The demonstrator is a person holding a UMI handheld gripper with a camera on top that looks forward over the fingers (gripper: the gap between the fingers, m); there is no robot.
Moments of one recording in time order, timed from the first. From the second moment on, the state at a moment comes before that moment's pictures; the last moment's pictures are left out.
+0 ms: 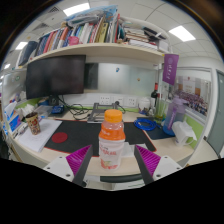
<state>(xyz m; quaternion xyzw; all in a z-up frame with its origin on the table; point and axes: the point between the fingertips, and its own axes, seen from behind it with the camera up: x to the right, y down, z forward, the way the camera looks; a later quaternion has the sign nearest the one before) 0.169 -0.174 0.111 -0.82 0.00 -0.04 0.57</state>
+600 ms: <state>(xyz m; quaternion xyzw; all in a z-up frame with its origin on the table) 0.162 -0.095 0.082 -0.77 -0.02 0.00 0.63</state>
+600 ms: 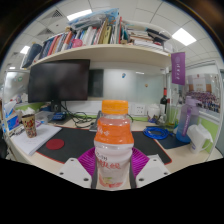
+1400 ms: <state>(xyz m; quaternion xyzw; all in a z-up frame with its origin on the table) 0.018 0.003 0.192 -0.70 -0.40 -0.34 0.49</state>
